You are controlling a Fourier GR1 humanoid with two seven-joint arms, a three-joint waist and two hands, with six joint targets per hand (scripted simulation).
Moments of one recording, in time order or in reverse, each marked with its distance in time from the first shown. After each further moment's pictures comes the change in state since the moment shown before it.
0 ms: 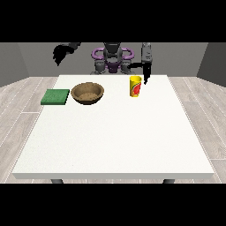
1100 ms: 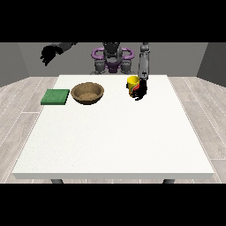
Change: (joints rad) left arm -0.200 0.016 0.127 0.647 -0.062 0.139 -0.453; right arm -0.060 -0.114 -0.100 0.119 -0.106 0.137 -0.035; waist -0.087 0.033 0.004
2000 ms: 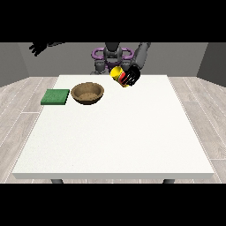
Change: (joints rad) left arm -0.185 0.002 -0.345 0.085 -0.531 0.414 0.484; right arm -0.004 -0.125 -0.109 0.248 -0.082 0.087 0.091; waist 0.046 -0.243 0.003
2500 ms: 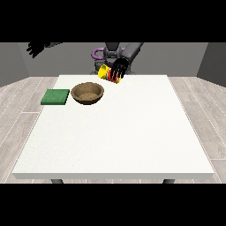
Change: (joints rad) left arm -0.237 -0.054 -0.229 0.101 -0.368 -0.056 0.480; right arm -0.006 -0.037 -0.035 0.150 -0.015 0.075 -0.052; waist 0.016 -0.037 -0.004
